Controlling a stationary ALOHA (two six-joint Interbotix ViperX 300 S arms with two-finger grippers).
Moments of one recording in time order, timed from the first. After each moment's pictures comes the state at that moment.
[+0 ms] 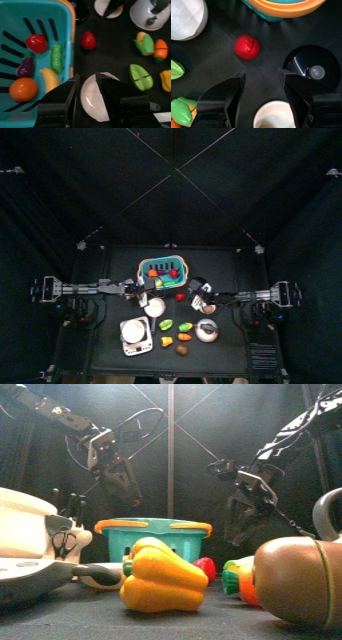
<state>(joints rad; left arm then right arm) 0.09 -0.27 0.69 -0.03 0.32 -0.08 -0.13 -0.19 0.82 -0.66 0.39 1.08</state>
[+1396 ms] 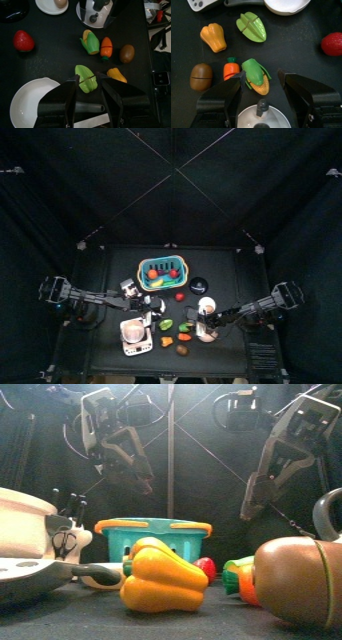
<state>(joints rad) -0.06 -0.16 0.67 -0.17 0.19 -0.08 0.29 -0.13 0.77 -0.71 0.31 1.07</state>
